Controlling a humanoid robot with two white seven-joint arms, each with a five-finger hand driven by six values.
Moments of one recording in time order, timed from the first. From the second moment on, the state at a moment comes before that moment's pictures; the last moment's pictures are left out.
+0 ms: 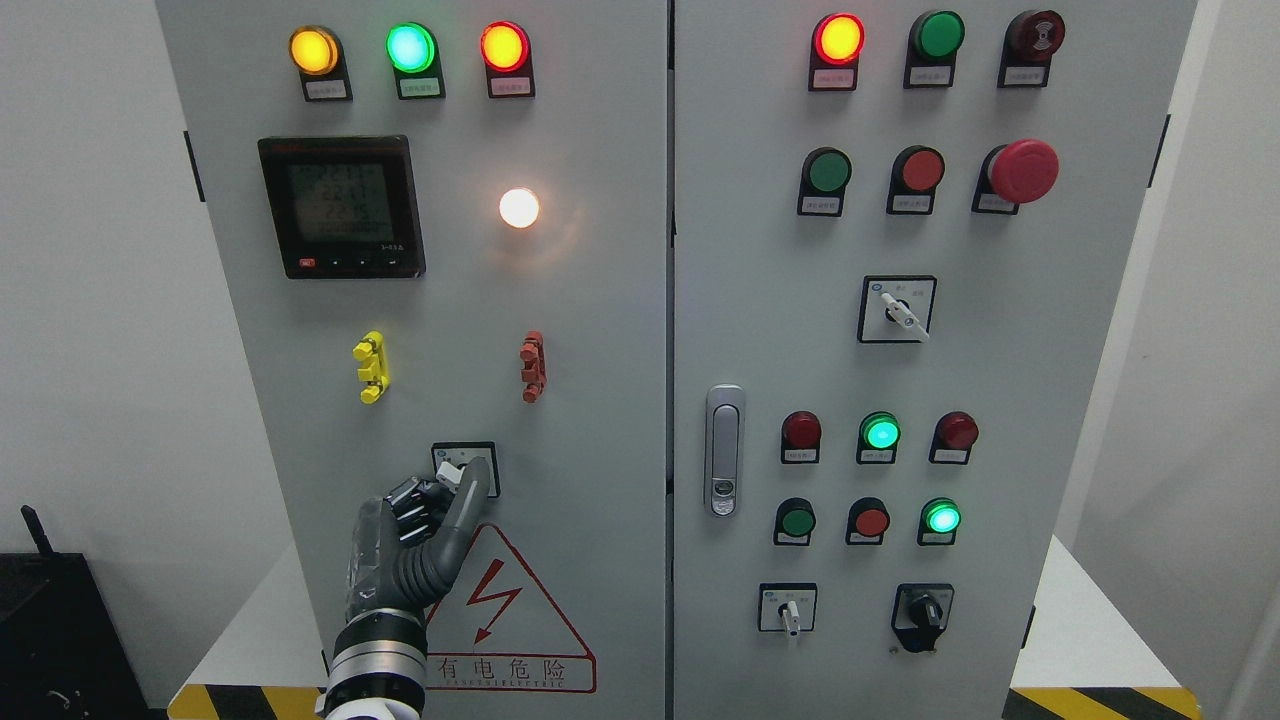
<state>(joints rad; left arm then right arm) -0.42 -0.10 -0.06 -1.90 -0.09 0.60 0.27 0.09 0.12 0.08 -0.13 0.00 0.02 -0.08</state>
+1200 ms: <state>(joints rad) -0.23 -0.10 -0.05 -1.95 -0.09 0.31 0.27 0.09 0.12 0.08 -0.13 0.00 0.02 -0.08</state>
